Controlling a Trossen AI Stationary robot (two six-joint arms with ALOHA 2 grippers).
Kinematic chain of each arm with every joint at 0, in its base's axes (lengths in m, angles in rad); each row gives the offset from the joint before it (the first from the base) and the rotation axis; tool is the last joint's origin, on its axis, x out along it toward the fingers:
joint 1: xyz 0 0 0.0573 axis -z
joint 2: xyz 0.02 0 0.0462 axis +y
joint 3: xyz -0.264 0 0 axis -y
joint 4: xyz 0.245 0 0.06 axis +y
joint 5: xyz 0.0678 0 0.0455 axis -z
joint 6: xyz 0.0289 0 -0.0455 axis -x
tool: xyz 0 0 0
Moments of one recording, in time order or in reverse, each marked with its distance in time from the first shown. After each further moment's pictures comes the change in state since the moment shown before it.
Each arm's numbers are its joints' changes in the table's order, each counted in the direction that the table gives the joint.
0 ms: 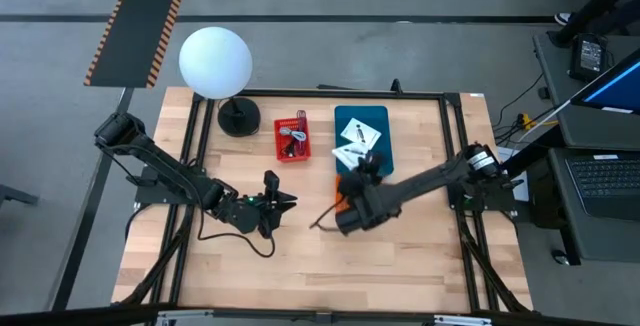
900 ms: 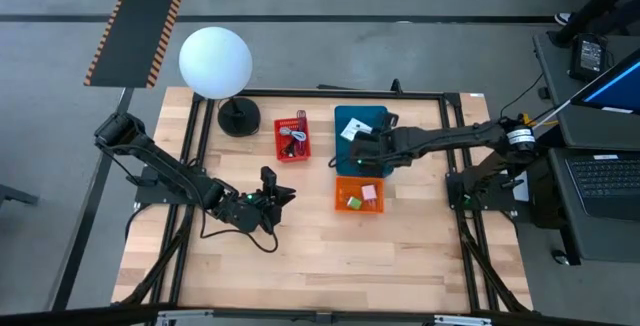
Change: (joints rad) left arm -0.004 0.000 0.000 0.022 -0.110 0.000; right arm 0.378 -0.349 -0.362 -0.489 -0.350 0.574
